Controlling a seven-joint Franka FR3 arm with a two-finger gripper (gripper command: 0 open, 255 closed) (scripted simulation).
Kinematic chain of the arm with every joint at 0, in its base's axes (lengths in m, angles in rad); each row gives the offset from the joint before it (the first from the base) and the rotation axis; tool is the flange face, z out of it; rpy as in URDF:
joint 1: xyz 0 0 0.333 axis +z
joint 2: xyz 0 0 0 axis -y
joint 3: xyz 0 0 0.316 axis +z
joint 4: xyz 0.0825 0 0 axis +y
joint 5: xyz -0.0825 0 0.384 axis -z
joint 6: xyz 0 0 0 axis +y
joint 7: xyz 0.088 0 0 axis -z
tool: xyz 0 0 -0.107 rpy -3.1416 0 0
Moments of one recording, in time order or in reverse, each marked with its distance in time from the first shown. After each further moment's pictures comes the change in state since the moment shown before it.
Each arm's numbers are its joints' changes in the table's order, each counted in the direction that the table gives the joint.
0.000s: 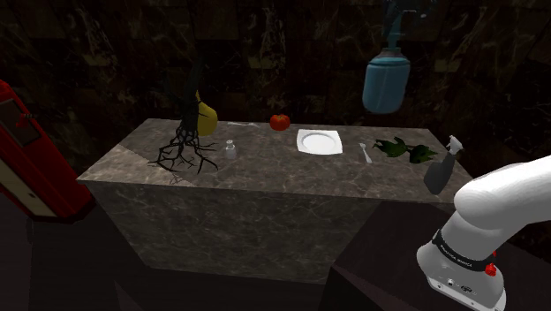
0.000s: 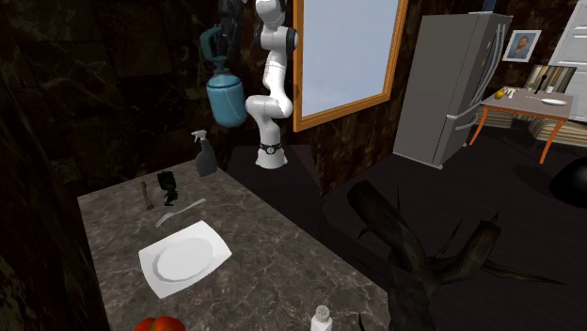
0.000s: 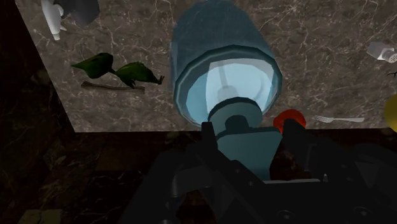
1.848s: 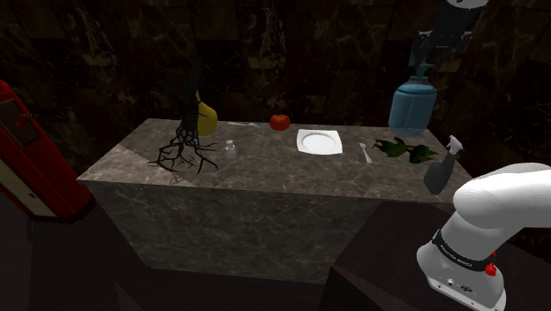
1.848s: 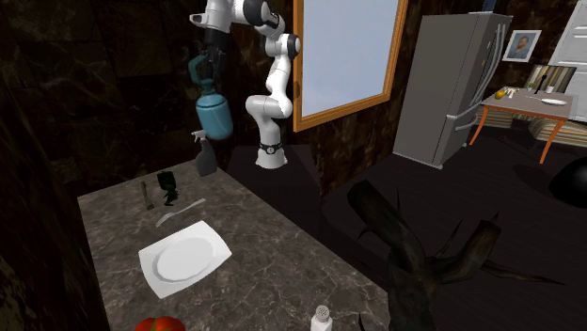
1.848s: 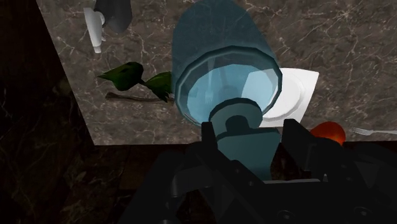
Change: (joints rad) arm -0.026 0.256 -0.180 0.403 0.057 -0.169 -0.172
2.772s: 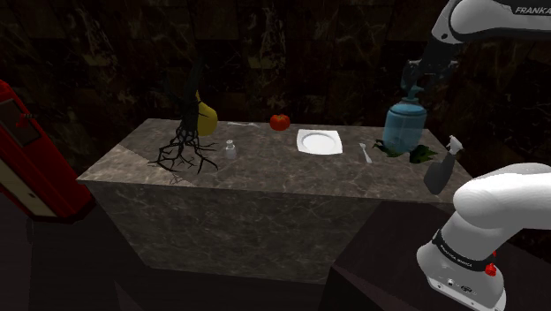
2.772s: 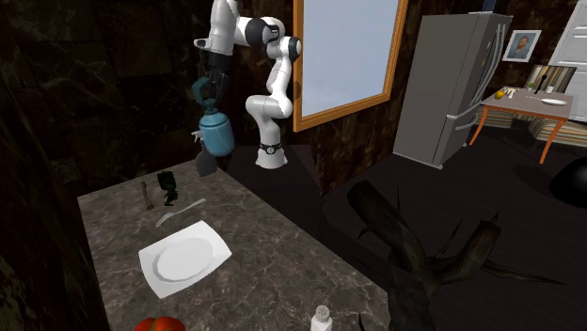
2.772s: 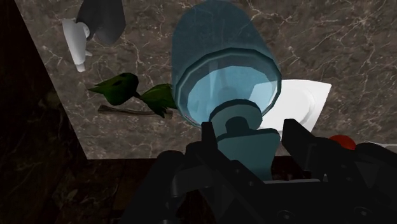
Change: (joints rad) arm -0.003 0.065 -0.009 0.229 0.012 -0.163 0.020
